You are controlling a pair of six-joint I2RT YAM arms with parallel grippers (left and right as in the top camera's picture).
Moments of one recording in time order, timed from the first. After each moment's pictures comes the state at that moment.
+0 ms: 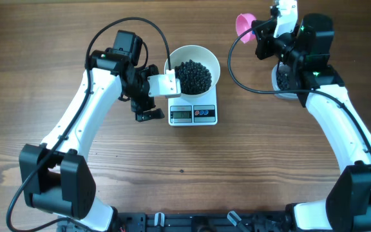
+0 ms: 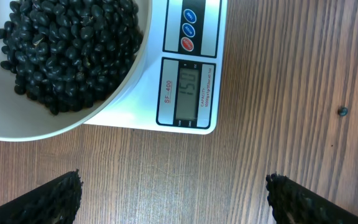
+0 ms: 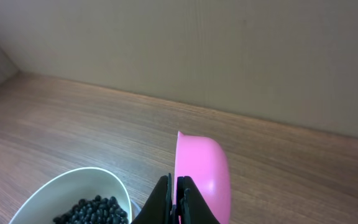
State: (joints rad) left arm -0.24 1.73 1.40 -1.06 0.39 1.22; right arm 0.08 1.60 1.16 0.06 -0.42 0.02
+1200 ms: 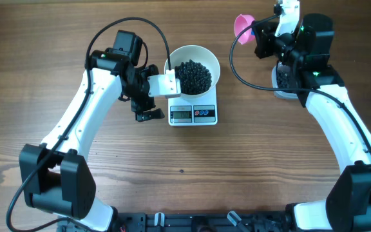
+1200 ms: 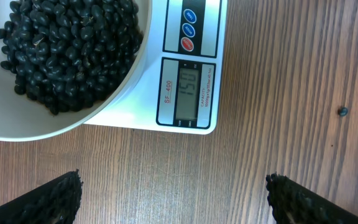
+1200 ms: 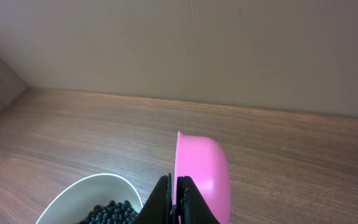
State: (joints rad) left arm -0.24 1.73 1.40 -1.06 0.39 1.22; right arm 0.08 1.60 1.16 0.05 -0.42 0.13
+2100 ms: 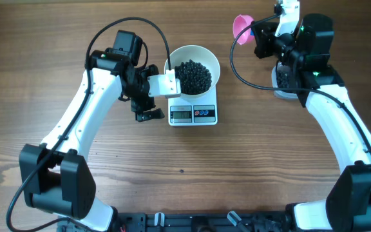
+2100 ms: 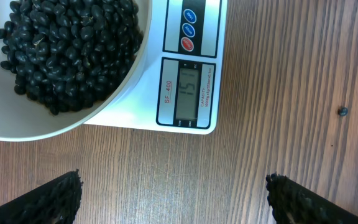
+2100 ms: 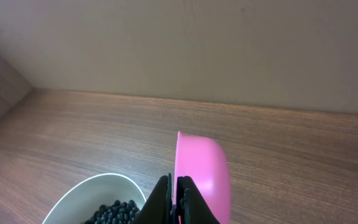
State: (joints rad) left arm -0.24 1.73 1.40 -1.06 0.39 1.22; right arm 0.08 1.60 1.16 0.05 -0.43 0.15
